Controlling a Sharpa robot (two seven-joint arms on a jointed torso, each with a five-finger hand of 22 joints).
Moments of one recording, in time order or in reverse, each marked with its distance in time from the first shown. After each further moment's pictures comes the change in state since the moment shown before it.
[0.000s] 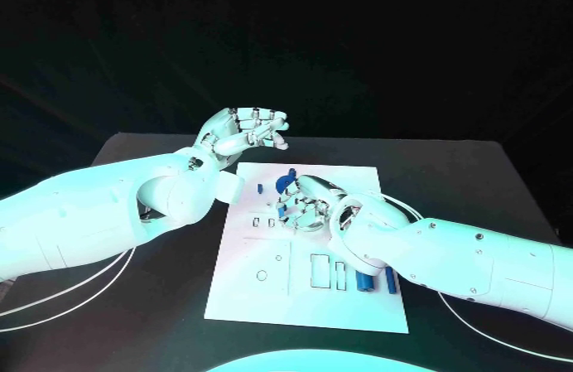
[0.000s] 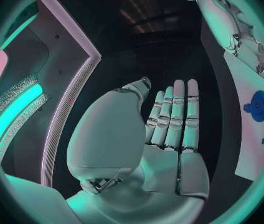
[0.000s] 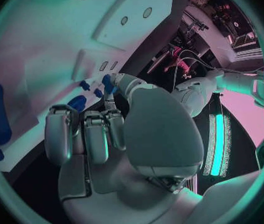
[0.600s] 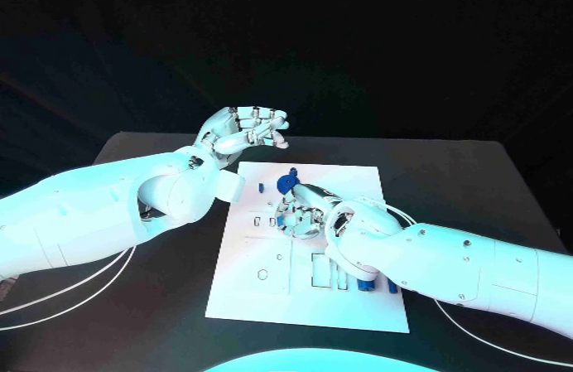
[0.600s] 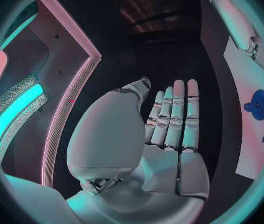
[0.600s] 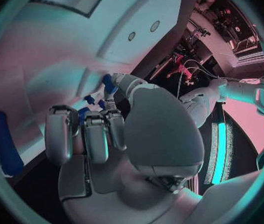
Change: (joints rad) left arm 0.000 0.000 0.000 -0.002 0.000 0.000 0.000; left_hand 0.000 0.000 0.000 0.000 0.000 0.000 0.000 0.000 0.000 0.000 0.000 0.000 0.000 0.000 0.000 0.000 0.000 0.000 0.000 0.000 0.000 0.000; right arm -0.028 0.033 -0.008 -0.035 -0.050 0.026 -0.031; right_hand -0.007 -0.004 0.000 0.000 -0.002 0.000 0.000 0.000 0.000 0.000 0.000 0.000 0.000 0.000 0.000 0.000 0.000 0.000 0.000 0.000 0.000 0.000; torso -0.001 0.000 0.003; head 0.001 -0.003
